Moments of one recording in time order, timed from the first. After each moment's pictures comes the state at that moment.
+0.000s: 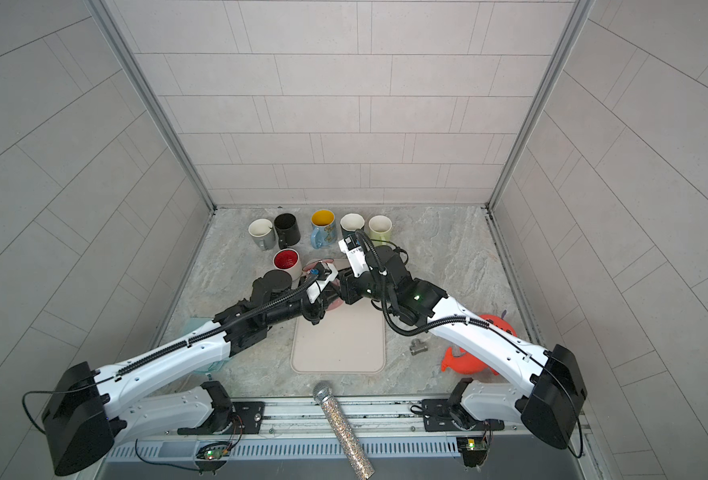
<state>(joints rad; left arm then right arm) -0.81 1.12 0.73 0.06 0.22 0.08 0.76 1.25 1.03 -0.21 -0.19 0.40</state>
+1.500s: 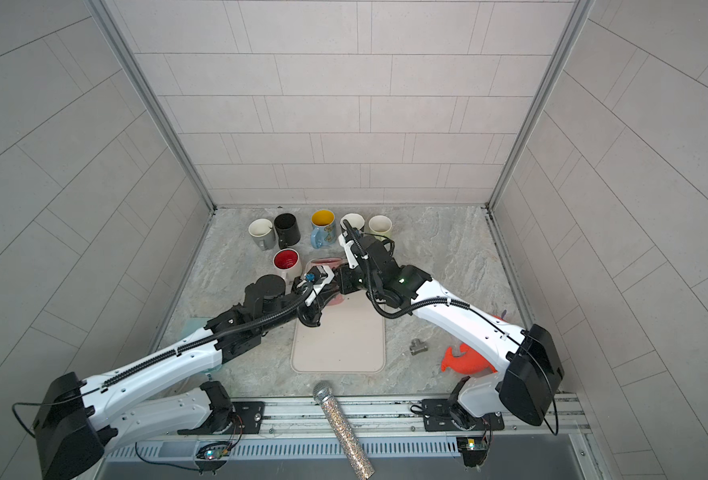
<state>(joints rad) -0.84 1.04 0.72 0.11 0.09 0.17 0.74 1.41 1.16 -0.43 -0.07 0.47</state>
